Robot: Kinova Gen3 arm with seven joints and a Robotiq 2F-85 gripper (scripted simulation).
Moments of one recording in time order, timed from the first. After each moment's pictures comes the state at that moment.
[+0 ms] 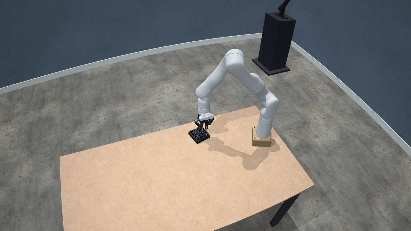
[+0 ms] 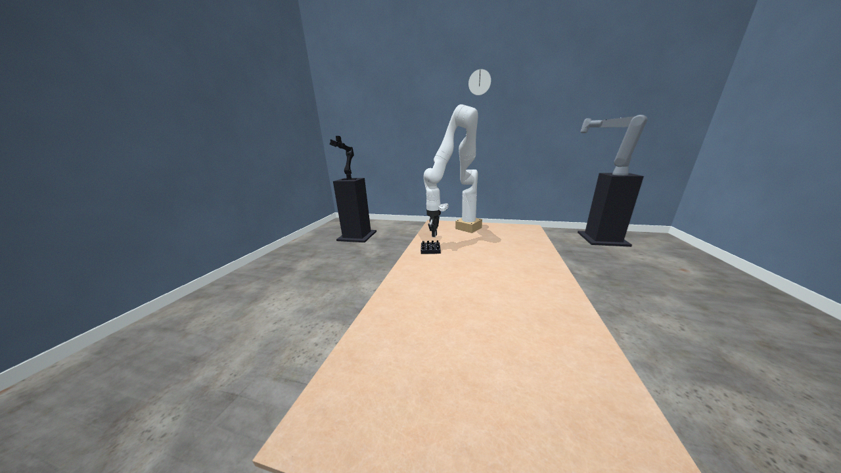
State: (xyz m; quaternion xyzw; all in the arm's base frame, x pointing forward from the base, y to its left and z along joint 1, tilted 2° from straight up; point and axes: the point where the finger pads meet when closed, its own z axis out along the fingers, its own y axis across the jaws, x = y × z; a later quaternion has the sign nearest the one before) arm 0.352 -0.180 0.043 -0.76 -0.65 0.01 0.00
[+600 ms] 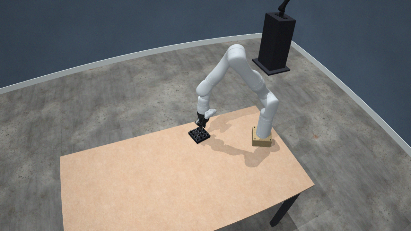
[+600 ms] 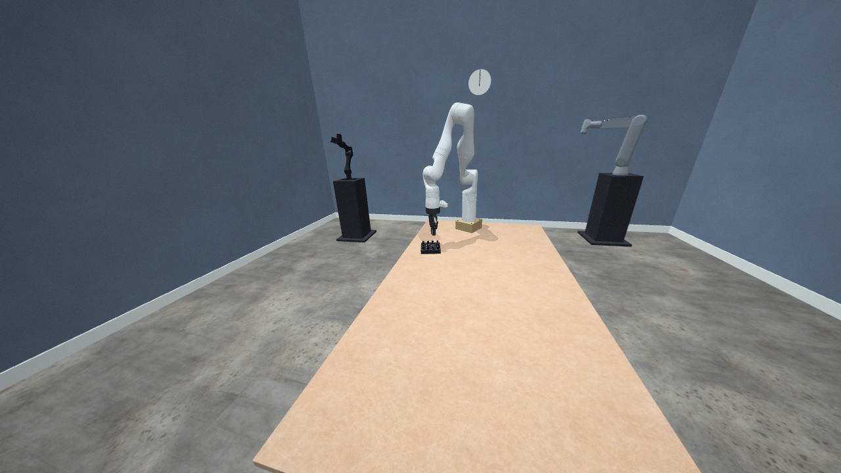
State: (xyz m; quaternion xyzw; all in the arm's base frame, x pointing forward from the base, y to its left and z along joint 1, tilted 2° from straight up) arm 0.359 -0.185 0.055 -0.56 -0.83 0.00 -0.01
